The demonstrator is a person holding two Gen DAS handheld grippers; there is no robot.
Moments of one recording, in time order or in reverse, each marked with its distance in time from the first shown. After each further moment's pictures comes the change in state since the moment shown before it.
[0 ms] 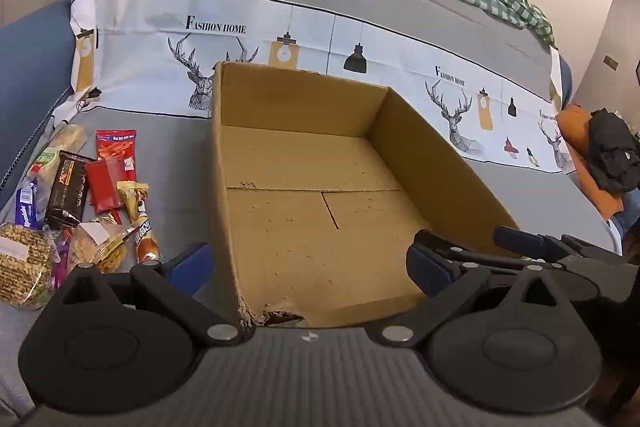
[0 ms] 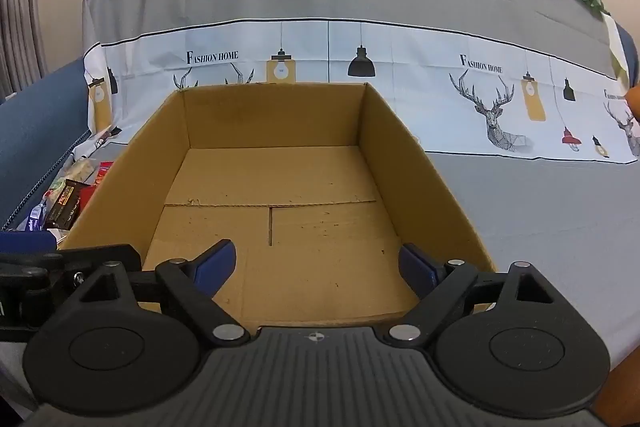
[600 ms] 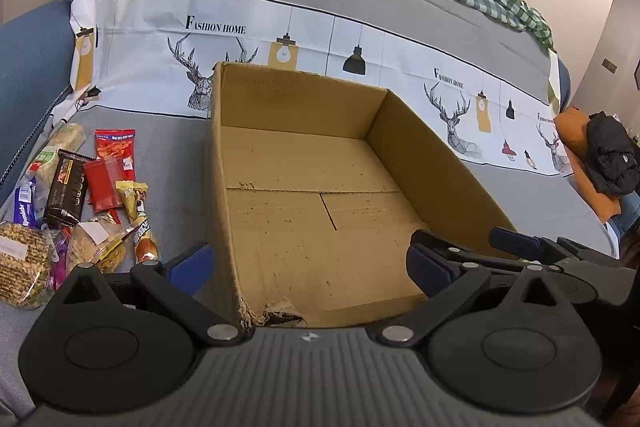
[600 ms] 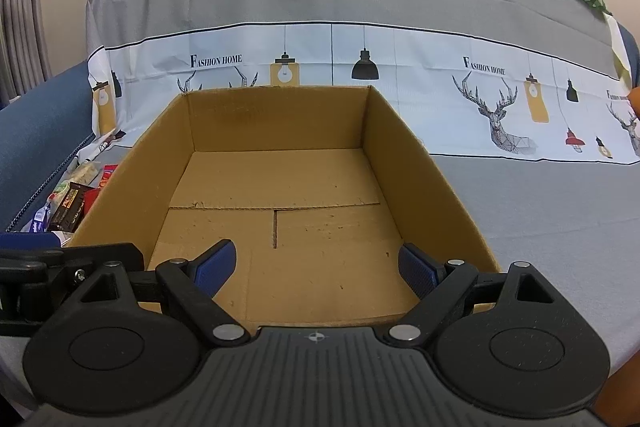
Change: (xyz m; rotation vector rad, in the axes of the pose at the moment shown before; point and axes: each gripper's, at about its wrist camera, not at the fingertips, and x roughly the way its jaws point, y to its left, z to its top) left arm -0.002 -0.002 -0.002 0.000 -0.006 -0.004; right arm -0.001 0.001 -0.001 0.013 -0.020 0.024
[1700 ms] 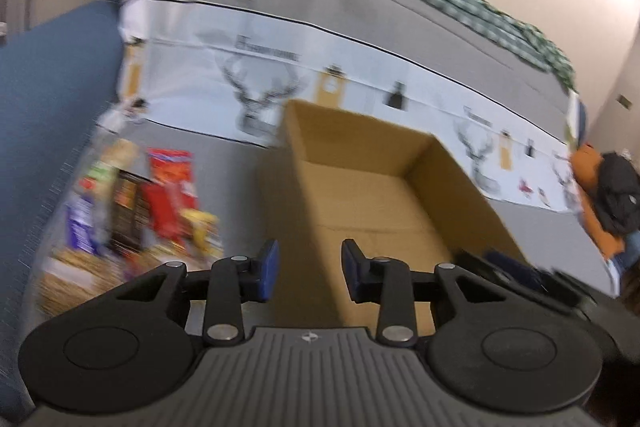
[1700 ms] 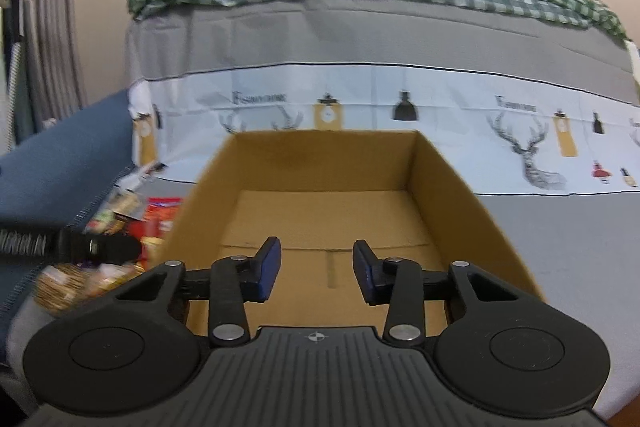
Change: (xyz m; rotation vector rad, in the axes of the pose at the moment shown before) left arm -0.034 0.072 0.062 0.043 -0.033 0.147; right arm -0.022 0.036 0.016 0.025 -0.127 0.129
